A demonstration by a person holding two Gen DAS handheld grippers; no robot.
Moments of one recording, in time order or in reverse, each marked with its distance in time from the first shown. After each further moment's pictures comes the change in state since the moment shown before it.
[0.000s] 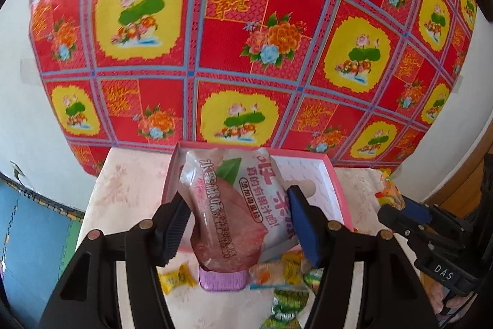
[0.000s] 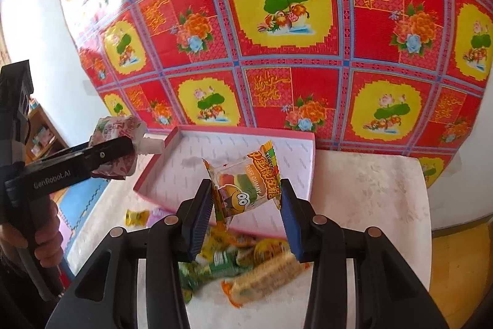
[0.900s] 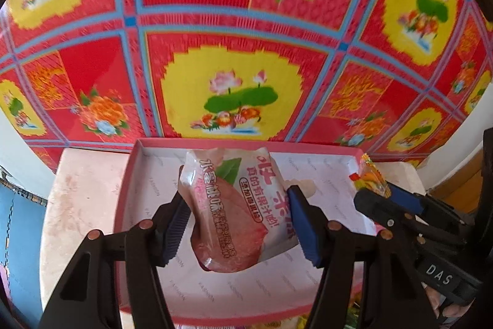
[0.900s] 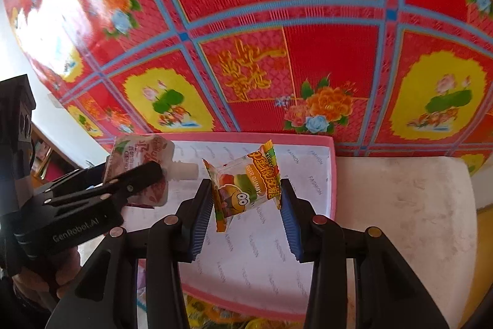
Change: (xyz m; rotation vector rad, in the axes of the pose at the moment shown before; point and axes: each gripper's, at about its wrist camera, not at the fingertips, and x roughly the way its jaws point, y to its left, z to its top) left arm 0.128 -0.010 0.015 0.015 0.161 0.015; right arm 0.122 -0.037 0.037 0.087 0.127 0.023
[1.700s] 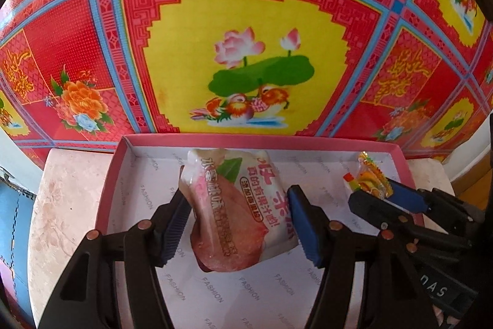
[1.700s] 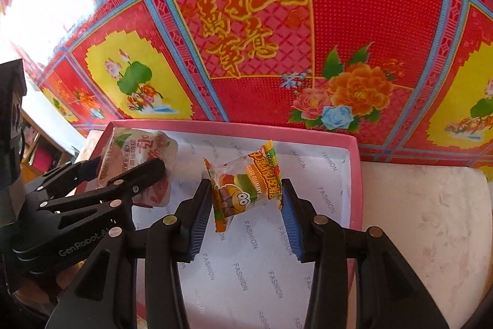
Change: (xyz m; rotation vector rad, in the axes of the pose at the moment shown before) left arm 0.044 -0.022 -0.015 0.020 0.022 0.056; right arm 0.063 0.008 0.009 -0.045 0.091 -0.038
